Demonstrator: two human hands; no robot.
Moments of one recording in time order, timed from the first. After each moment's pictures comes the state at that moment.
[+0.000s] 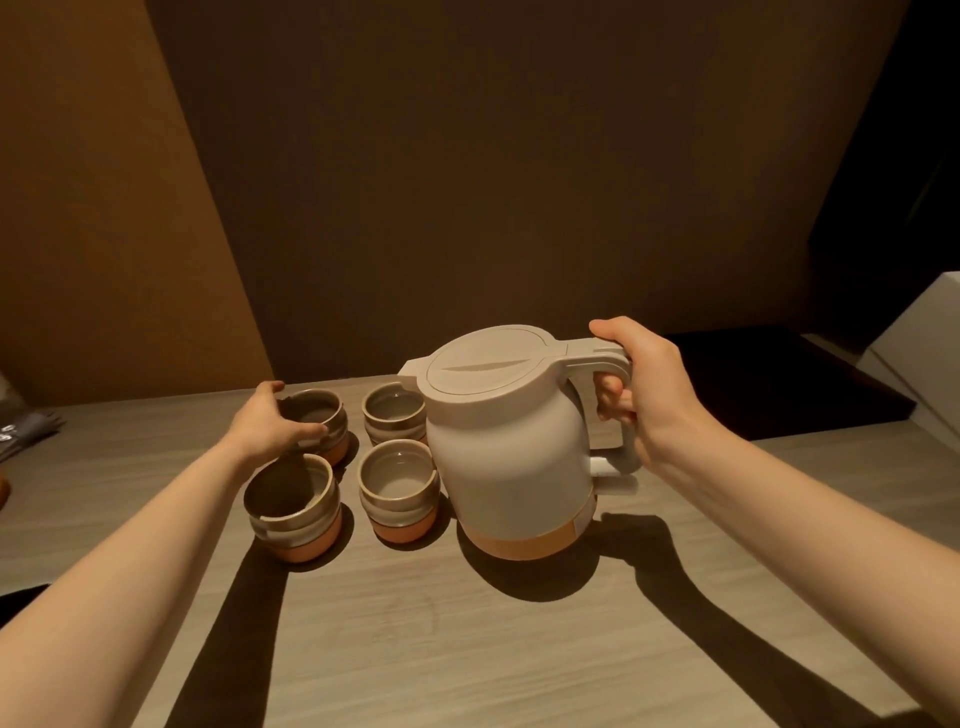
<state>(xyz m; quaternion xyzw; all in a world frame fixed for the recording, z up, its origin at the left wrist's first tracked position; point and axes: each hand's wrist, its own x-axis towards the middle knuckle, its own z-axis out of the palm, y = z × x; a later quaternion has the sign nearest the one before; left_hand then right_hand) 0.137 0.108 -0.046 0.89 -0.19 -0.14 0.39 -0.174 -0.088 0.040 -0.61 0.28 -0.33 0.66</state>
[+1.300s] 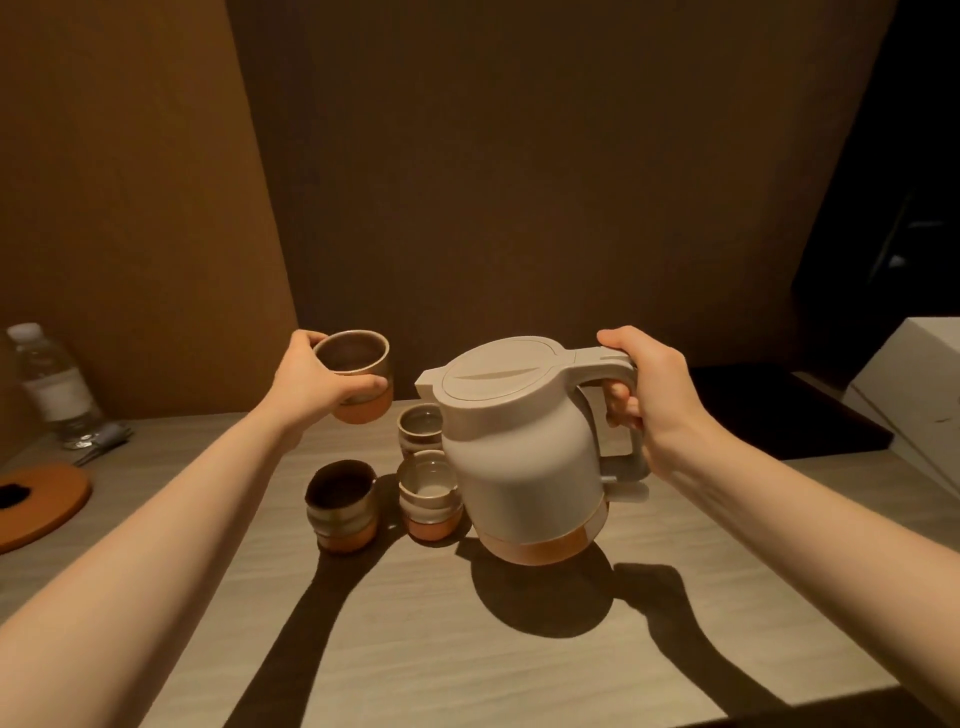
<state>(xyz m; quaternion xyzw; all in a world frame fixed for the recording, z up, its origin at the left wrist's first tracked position) 0.066 0.132 0.048 0.80 -0.27 -0.02 0.53 -0.200 -0.039 0.081 -0.62 0.26 -0.35 0.65</state>
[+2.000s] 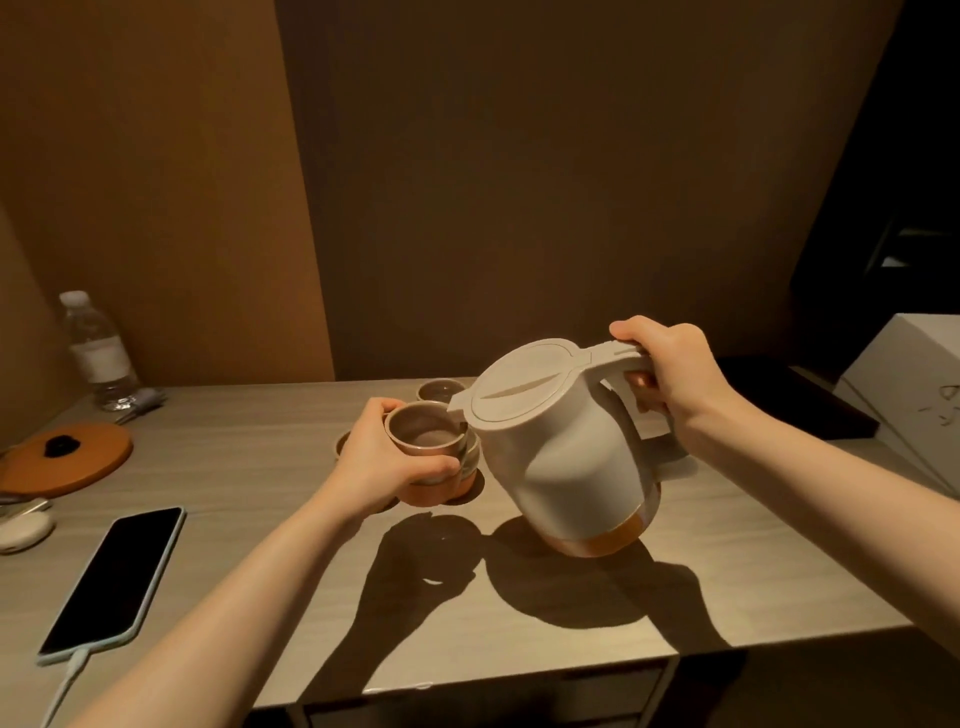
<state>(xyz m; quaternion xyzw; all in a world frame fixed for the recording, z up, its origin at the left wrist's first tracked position) -0.044 0.176 -0.009 0.78 -0.31 -0.11 0.54 -0.227 -0.013 0.085 -0.71 0.26 -0.36 0.54</state>
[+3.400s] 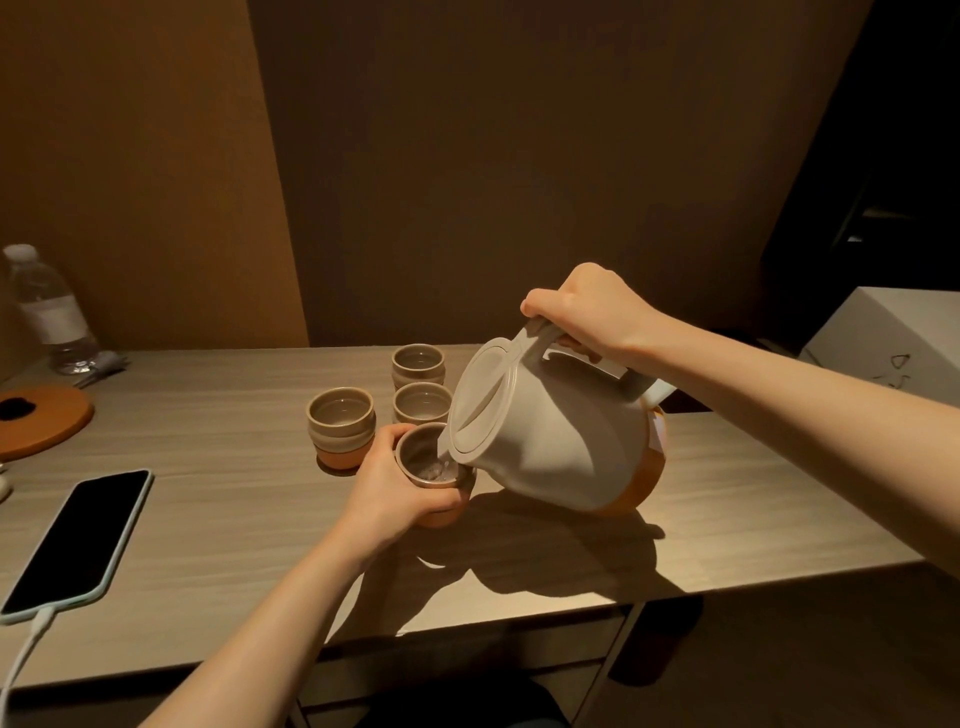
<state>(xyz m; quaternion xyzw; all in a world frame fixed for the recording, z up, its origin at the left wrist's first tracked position) -0.093 0.177 -0.063 0.75 -0.33 -0.14 0.56 -0.201 -0.003 0.106 -0.91 0.20 -0.23 0.29</state>
